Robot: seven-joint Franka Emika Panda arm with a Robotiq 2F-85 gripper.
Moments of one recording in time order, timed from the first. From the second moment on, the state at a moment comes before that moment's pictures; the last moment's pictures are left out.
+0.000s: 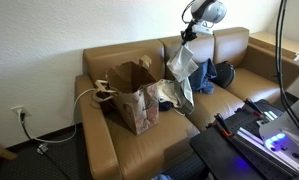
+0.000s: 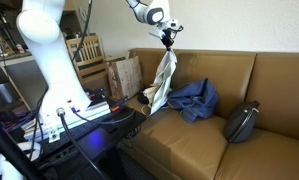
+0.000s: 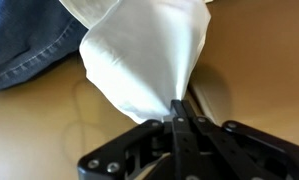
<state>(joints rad) -0.18 0.52 0.10 -1.86 0.25 2.70 -0.05</state>
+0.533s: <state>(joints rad) -0.21 0.34 0.18 -1.95 0.36 2.66 -0.18</state>
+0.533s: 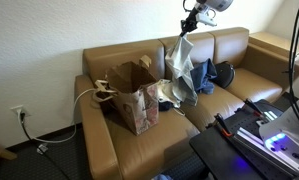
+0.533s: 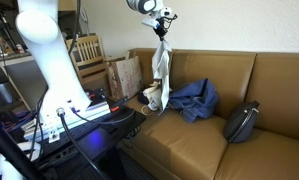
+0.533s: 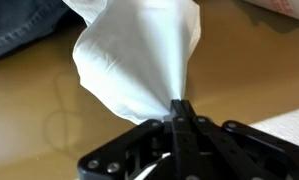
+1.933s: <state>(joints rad) -0.04 0.03 0.43 -1.77 0.85 2.84 -0.57</state>
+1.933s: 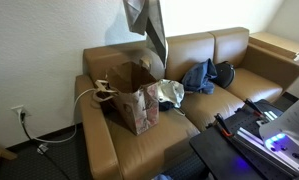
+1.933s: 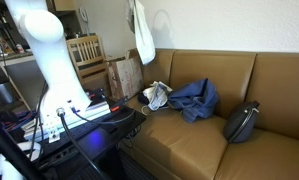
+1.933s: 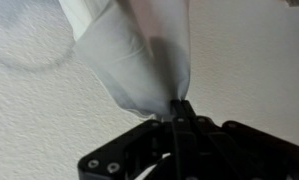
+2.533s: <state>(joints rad) -0.01 -0.06 0.46 -1.71 1.51 2.78 -1.27</state>
